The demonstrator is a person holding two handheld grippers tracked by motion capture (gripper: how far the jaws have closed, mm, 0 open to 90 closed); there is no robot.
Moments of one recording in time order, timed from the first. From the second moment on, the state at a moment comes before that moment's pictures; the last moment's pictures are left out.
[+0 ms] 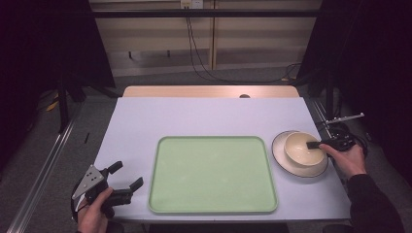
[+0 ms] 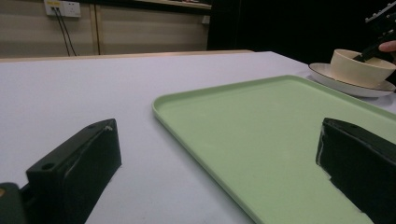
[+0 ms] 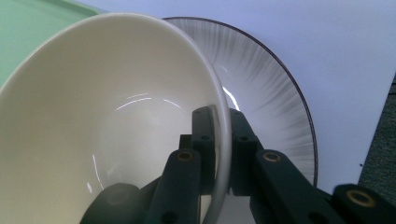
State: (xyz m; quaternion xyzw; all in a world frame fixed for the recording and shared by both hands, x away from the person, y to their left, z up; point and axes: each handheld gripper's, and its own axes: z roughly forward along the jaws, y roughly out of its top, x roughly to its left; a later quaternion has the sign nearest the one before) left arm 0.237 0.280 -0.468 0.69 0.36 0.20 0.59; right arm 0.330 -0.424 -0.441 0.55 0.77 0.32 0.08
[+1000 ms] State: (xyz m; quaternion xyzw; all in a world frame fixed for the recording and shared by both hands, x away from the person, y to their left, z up) left arm 0.237 0.280 -0.468 0.69 0.36 0.20 0.59; right arm 0.325 -0.426 -0.435 0.56 0.75 0.35 0.08
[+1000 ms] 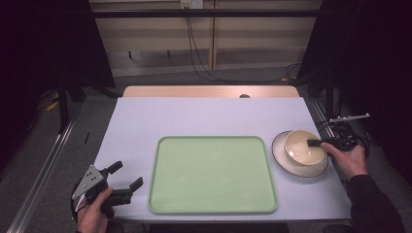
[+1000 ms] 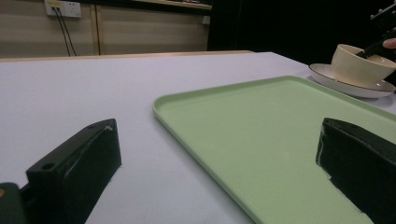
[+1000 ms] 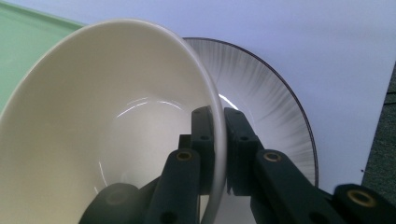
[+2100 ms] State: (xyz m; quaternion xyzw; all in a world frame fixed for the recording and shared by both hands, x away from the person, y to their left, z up) left arm 0.237 0.281 -0.468 0.69 0.36 0.20 0.59; right arm 0.317 -0.424 -0.419 0.54 0.73 0.40 0.10
